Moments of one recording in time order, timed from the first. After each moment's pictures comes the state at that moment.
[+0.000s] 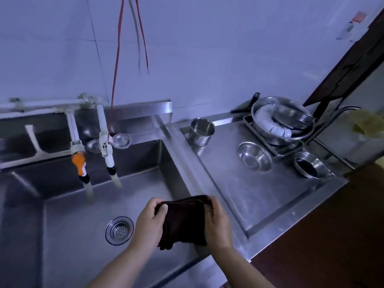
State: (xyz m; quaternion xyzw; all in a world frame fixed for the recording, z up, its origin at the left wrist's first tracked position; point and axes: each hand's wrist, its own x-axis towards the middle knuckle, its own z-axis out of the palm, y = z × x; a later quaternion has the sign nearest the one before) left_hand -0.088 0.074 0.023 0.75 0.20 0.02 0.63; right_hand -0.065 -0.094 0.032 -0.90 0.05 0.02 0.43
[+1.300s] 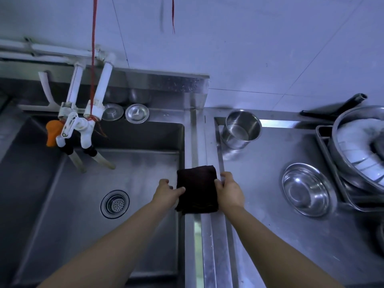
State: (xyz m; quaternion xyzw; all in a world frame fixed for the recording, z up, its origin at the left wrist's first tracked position) left_hand 0.103 0.021 -0.086 0.63 0.47 -0.09 0.62; right_hand 0.203 -0.134 -0.064 -0.94 -0.08 0.21 0.25
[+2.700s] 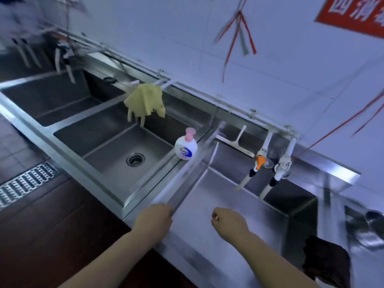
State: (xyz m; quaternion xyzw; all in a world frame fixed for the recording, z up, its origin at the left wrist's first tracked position) left_hand -0.374 0.188 0.039 0.86 0.49 -0.05 0.16; right_hand -0.156 0.111 0.036 -0.80 -0.57 0.20 -0.02
